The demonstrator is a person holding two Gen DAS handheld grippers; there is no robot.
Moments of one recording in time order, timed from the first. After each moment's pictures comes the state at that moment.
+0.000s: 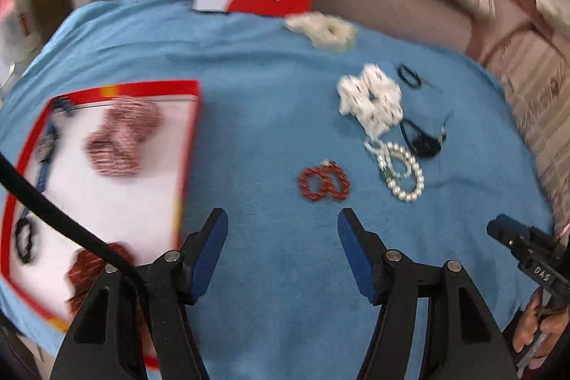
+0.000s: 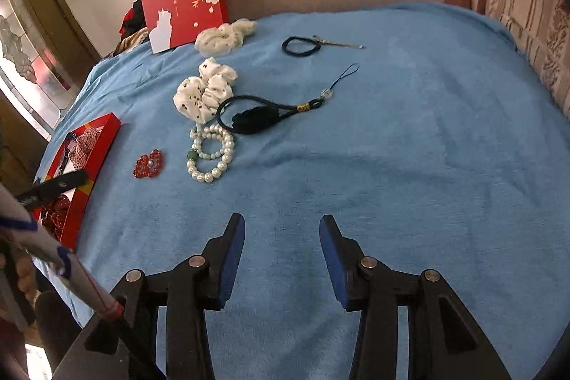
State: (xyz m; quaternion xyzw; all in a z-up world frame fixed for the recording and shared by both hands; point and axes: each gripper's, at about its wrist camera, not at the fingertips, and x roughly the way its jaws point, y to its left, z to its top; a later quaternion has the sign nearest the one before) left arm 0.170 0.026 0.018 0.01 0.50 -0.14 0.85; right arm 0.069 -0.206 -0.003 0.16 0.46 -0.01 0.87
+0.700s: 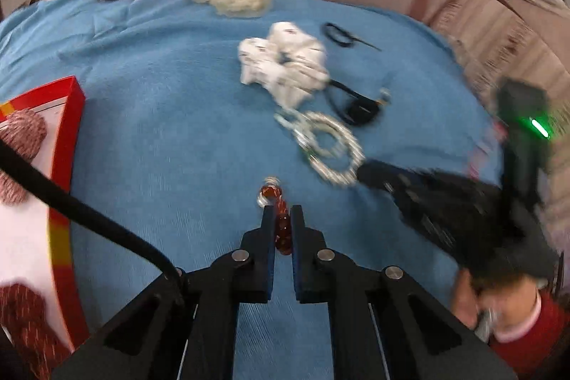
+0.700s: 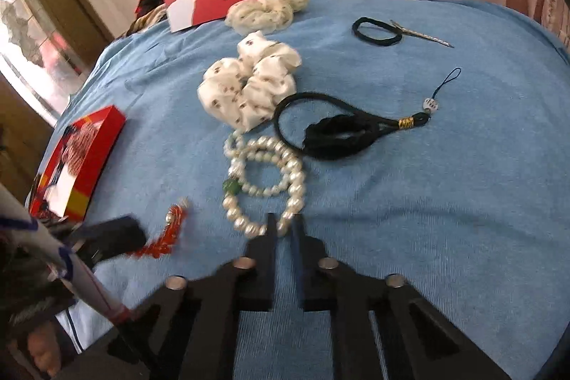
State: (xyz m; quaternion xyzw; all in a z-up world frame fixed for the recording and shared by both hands) left arm 0.163 -0.021 0.001 0.01 0.52 -0.28 0.81; right arm 0.147 -0.159 -0.037 0.15 0.48 0.04 0.87
